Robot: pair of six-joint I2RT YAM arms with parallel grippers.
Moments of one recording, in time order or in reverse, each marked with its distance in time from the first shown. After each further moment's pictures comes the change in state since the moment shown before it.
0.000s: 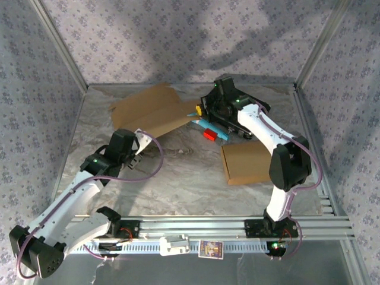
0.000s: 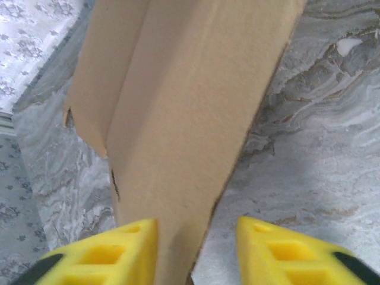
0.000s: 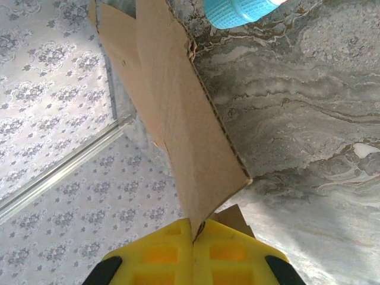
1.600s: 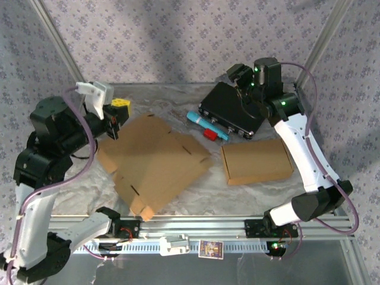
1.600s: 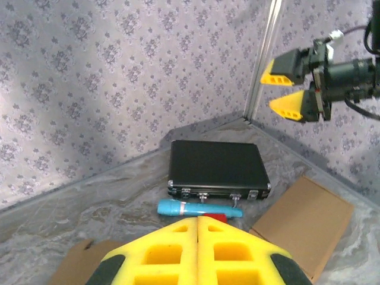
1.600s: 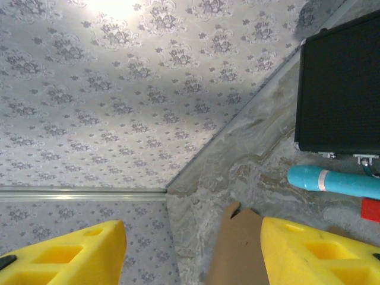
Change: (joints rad) left arm 0.124 0.097 0.823 -0.171 0.563 -0.464; right arm -0.075 -0.365 0.106 -0.126 0.349 -0.518
